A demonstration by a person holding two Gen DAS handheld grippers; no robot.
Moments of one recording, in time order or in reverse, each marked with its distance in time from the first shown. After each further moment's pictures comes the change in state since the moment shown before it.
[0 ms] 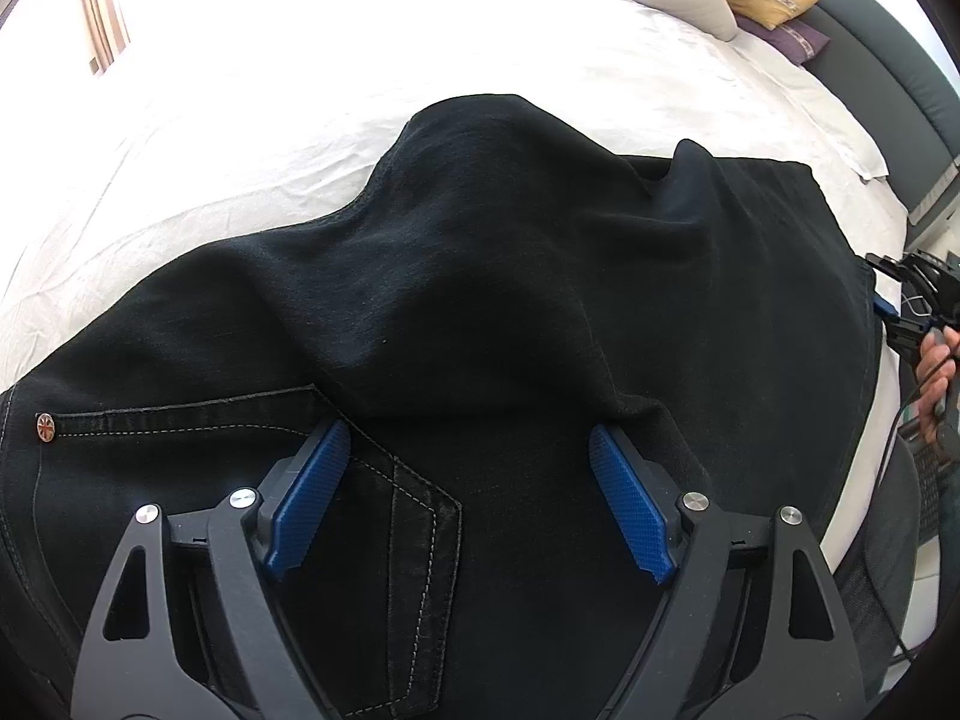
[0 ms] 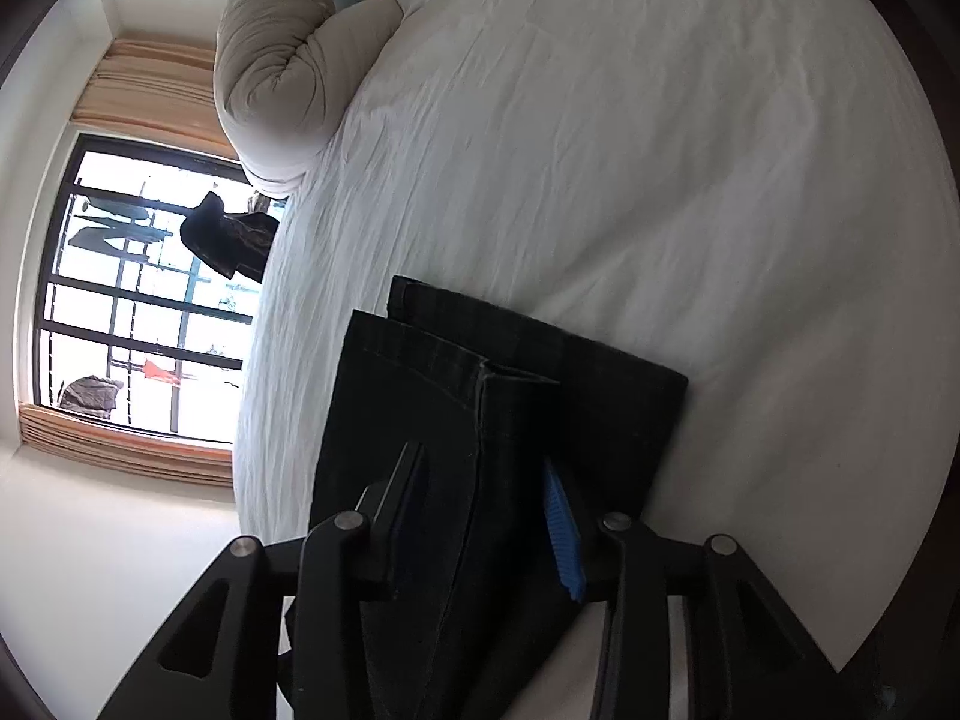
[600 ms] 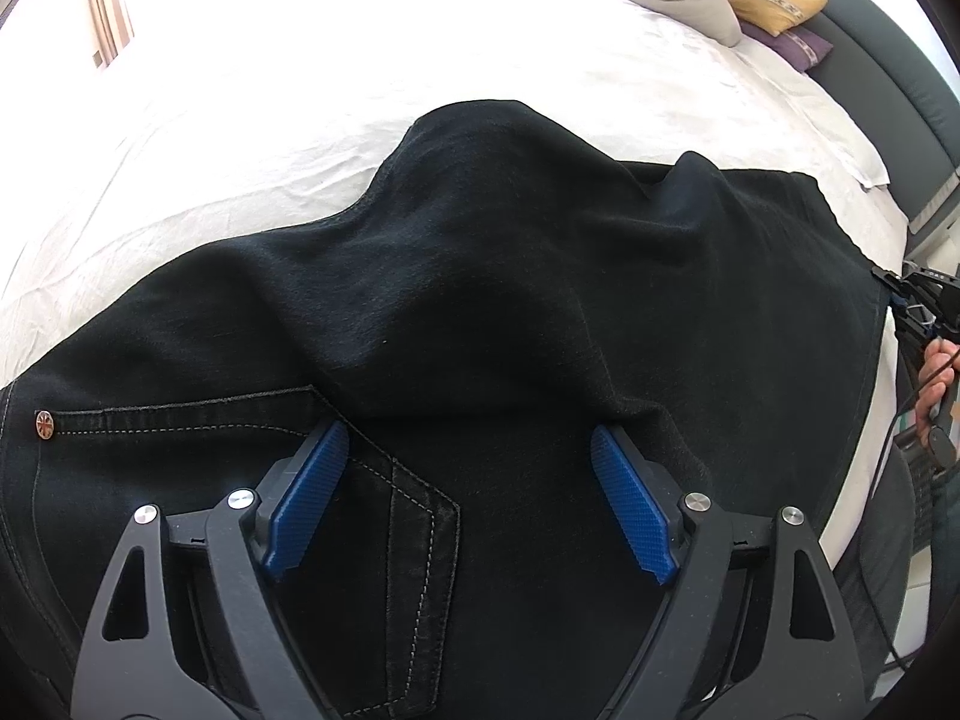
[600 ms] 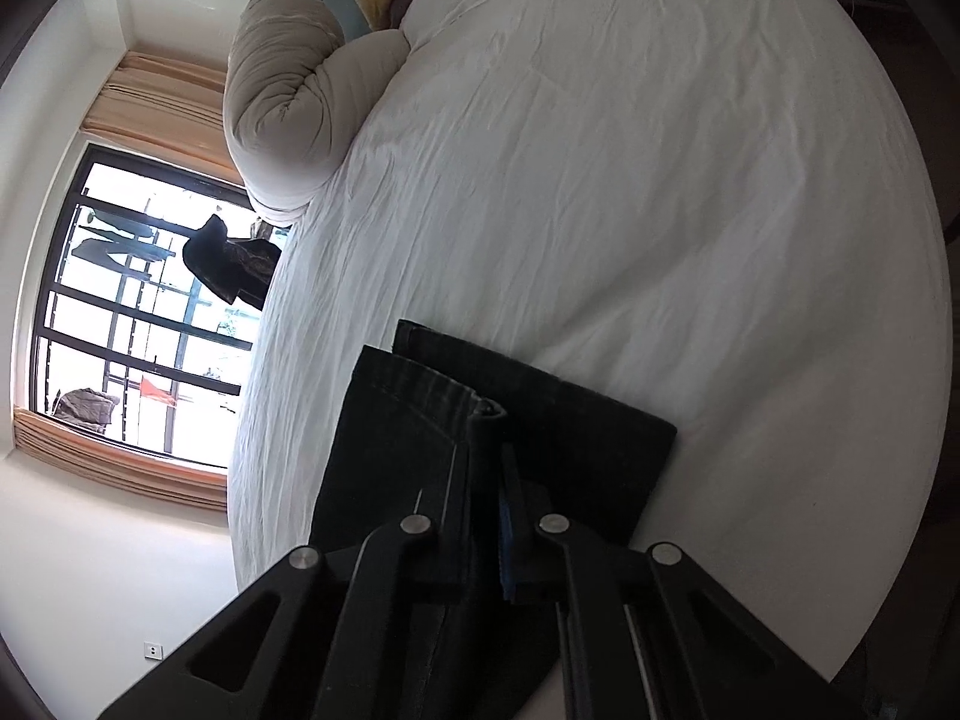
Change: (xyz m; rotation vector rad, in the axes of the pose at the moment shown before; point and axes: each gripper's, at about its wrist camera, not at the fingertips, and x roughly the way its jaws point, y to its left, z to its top) left arm -0.001 0.000 0.003 -0.025 -0.001 -0.006; right arm -0.019 -0.001 0.003 -0.020 -0.110 0.014
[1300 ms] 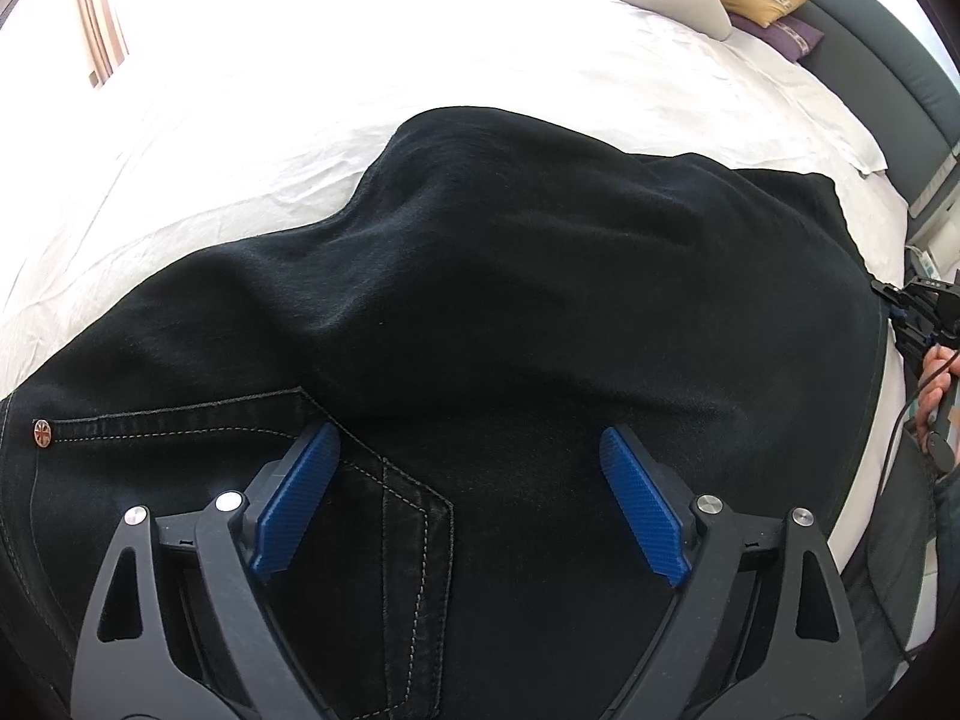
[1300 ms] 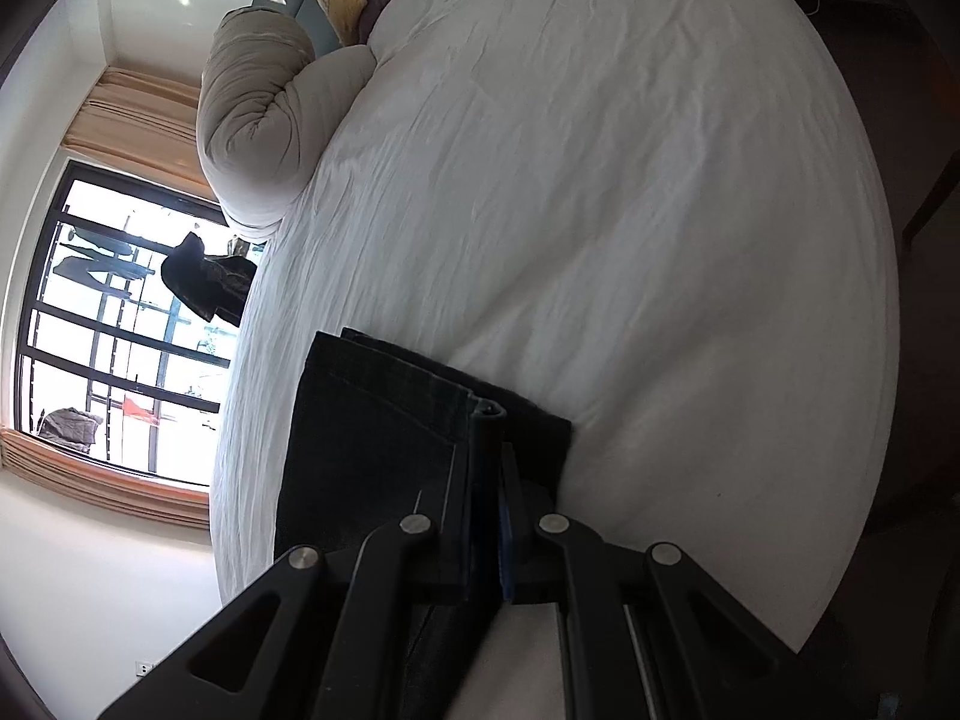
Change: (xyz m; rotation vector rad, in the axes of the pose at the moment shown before) left arm 0.000 -0.001 -0.004 0.046 -0.023 0.016; right arm -0.006 -0.029 -0.009 0.037 -0.027 -0.057
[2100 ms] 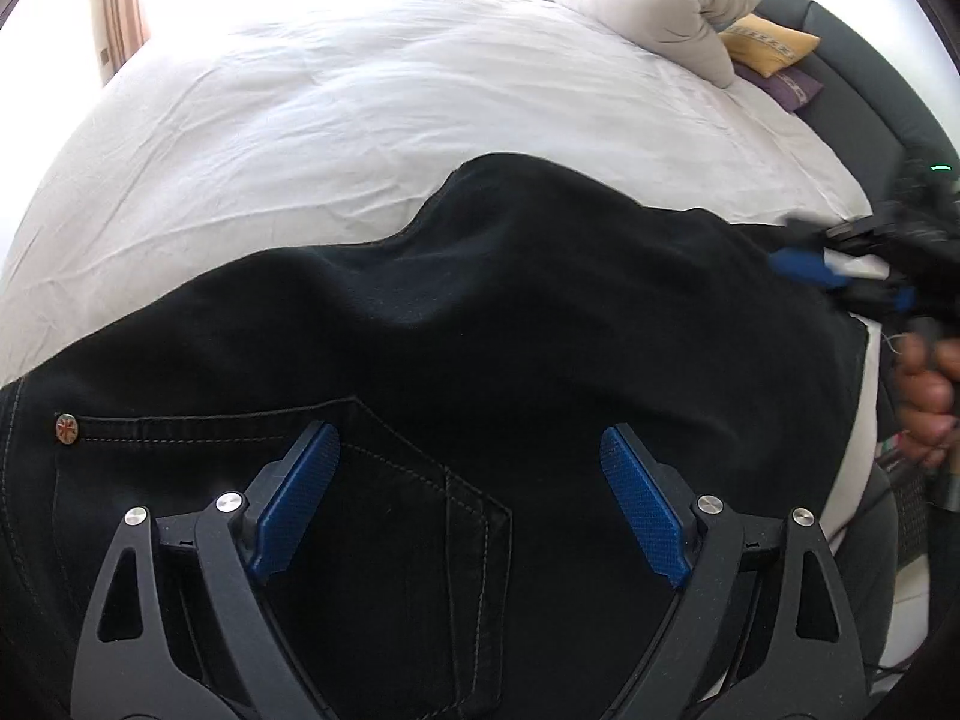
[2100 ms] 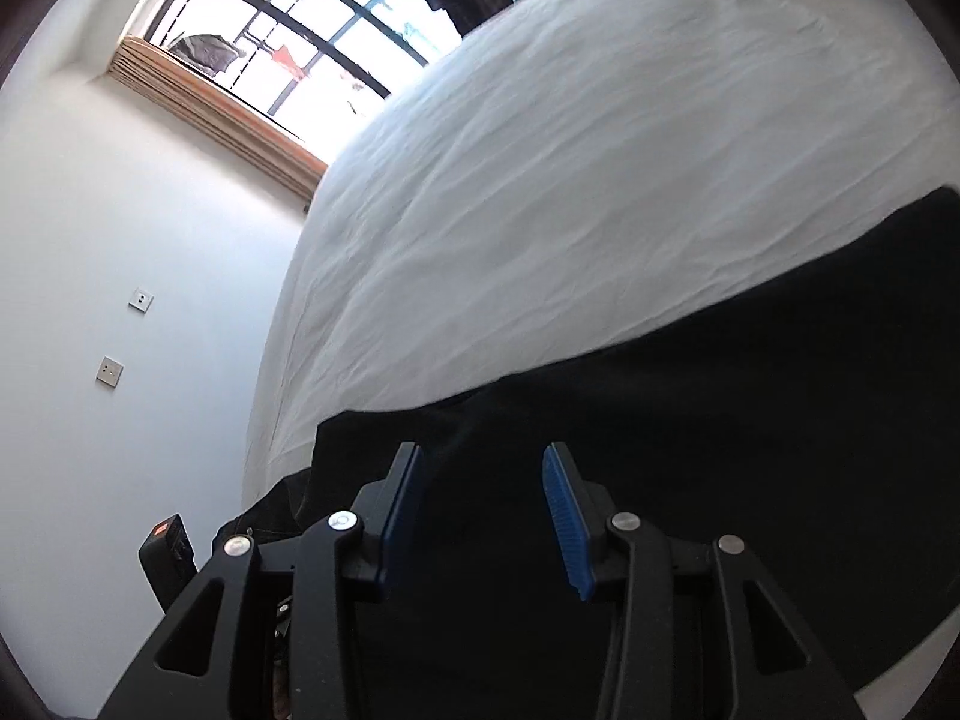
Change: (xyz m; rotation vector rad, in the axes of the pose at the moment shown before) left arm -0.017 0.034 -0.001 -0.075 -0.064 -0.078; right arm 0.075 0.225 -0.156 -0.696 0.542 0.183
